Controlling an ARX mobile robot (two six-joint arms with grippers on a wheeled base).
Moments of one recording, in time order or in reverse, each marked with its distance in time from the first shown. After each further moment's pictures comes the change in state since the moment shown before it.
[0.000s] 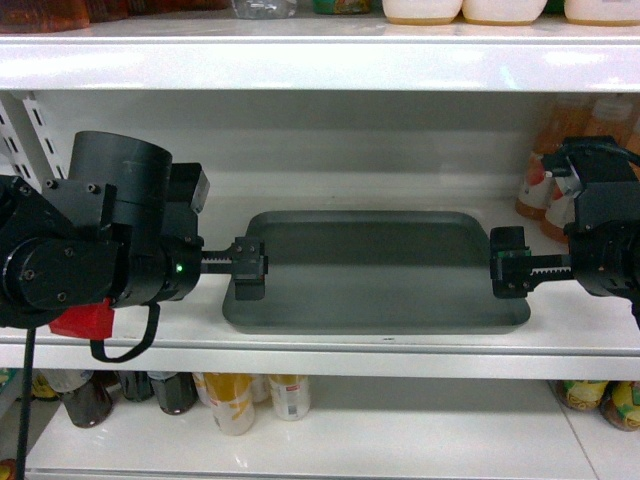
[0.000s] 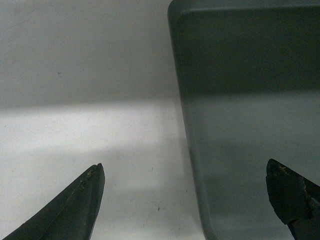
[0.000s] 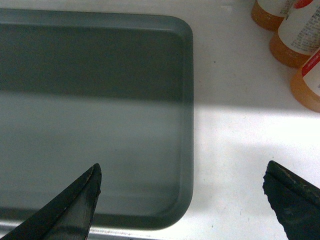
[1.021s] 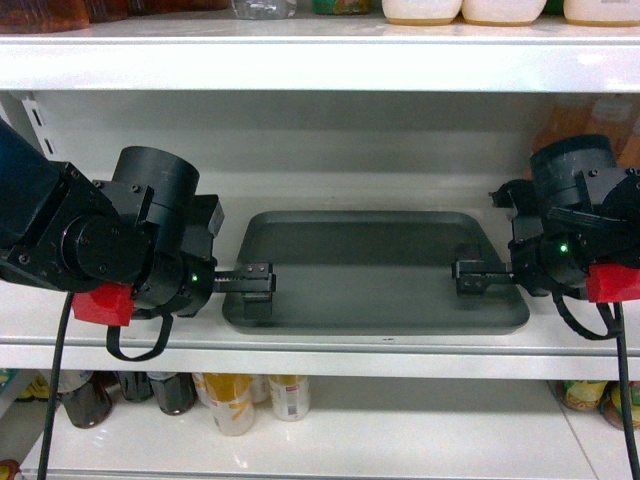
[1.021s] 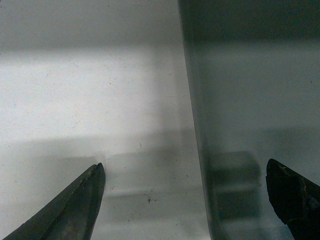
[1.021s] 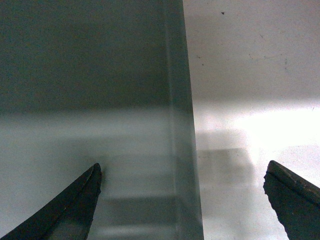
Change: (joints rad) left arm 0.000 0.097 0.164 -0.276 0.053 -0.036; right arm -0.010 0.348 0.476 -0.363 0.063 0.093
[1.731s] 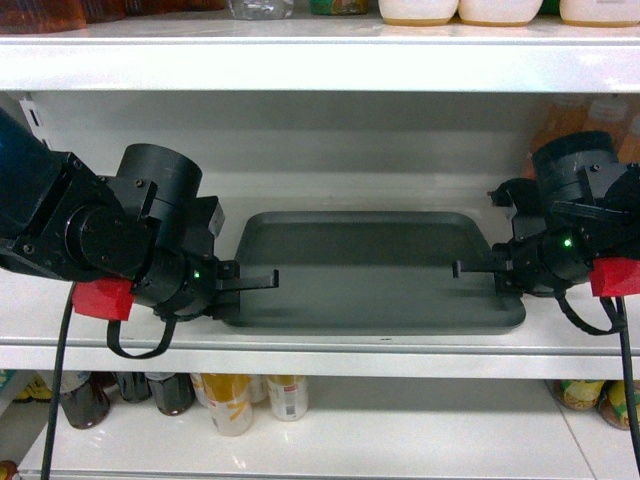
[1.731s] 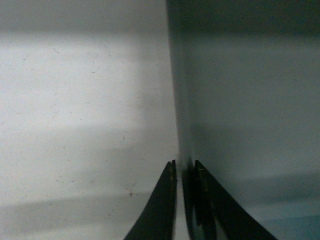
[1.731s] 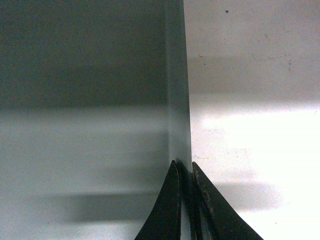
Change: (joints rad) left arm 0.003 0.005 0.024 -0.070 0.033 -0.053; right arm -0.002 0.009 0.025 -0.046 -0.037 -0.021
